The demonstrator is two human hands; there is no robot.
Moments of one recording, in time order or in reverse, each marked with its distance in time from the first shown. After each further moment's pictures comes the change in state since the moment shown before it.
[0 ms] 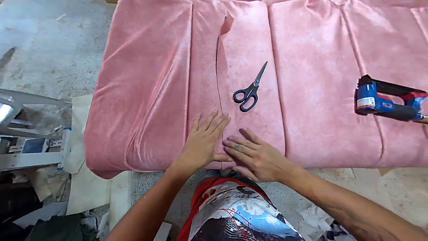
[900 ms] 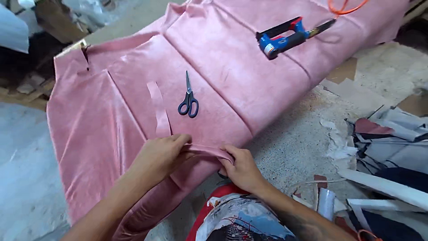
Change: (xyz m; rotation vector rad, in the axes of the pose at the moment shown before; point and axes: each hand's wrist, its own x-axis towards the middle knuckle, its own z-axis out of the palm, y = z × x) left_hand 0.031 0.013 -0.117 0.208 -0.103 0.643; right_hand 0.007 -0.125 0.025 0.567 0.743 1.251
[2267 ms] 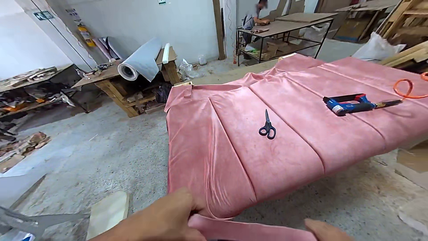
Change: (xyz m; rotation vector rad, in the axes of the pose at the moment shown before) left_hand -0.300 -0.016 -0.076 -0.518 -0.315 -0.190; right_hand -0.150 -0.067 0.030 -0.555 -0.173 -0.224
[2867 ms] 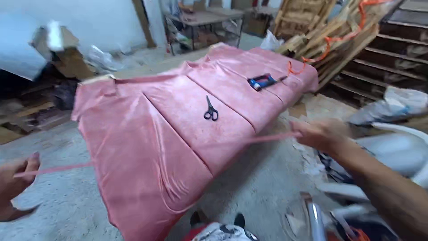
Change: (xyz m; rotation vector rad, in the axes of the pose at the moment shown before) left_hand -0.010 -0.168 -0.110 0.390 0.654 -0.619; right_hand 0.022 0.064 -0.165 -0.858 0.545 -0.193
